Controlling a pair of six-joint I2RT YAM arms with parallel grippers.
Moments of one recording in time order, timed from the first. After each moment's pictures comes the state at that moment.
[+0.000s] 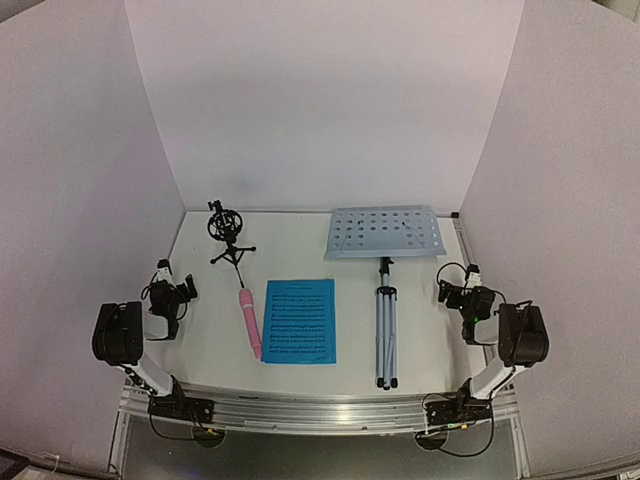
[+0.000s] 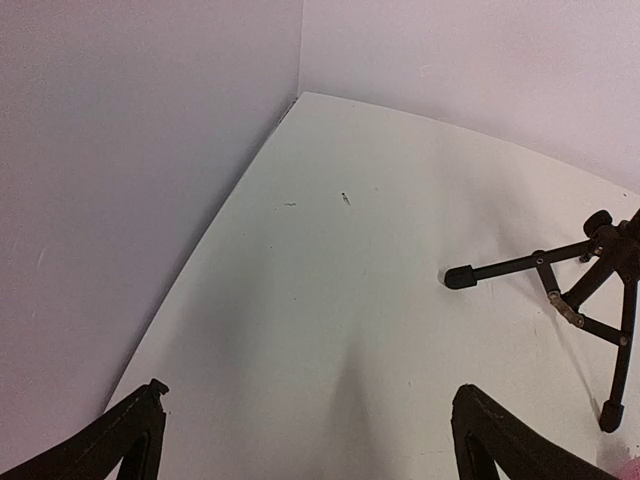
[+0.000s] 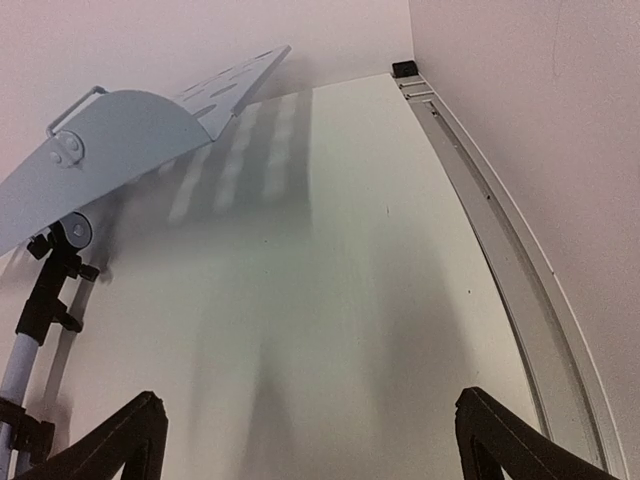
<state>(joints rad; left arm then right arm) 0.11 1.62 0.41 0.85 -0.05 -0.10 -0.15 1.65 0.39 0.87 -0.17 0.16</state>
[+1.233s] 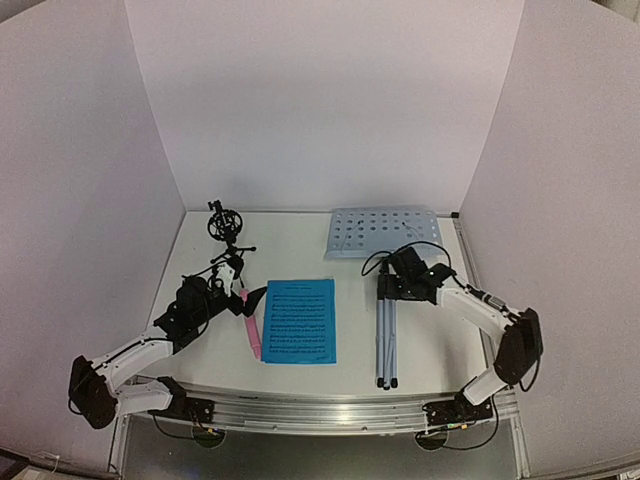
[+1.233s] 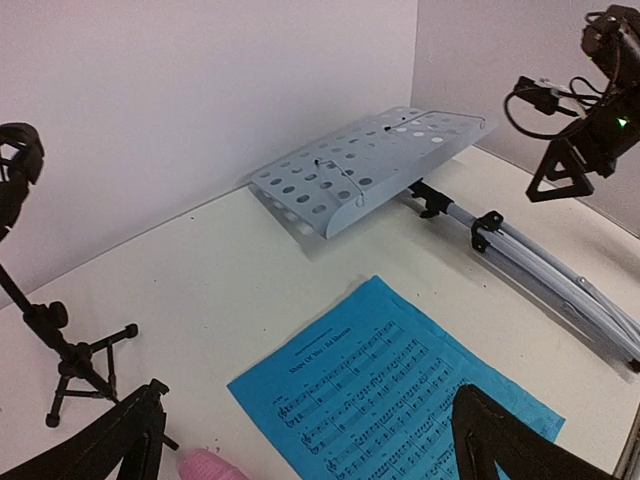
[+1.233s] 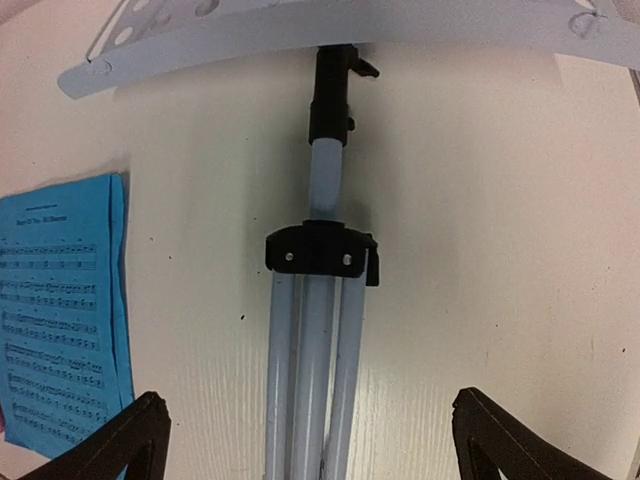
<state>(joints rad) -0.60 1.06 0.63 0.20 0.10 0.06 0.58 1.52 1.20 -0.71 0.20 0.56</state>
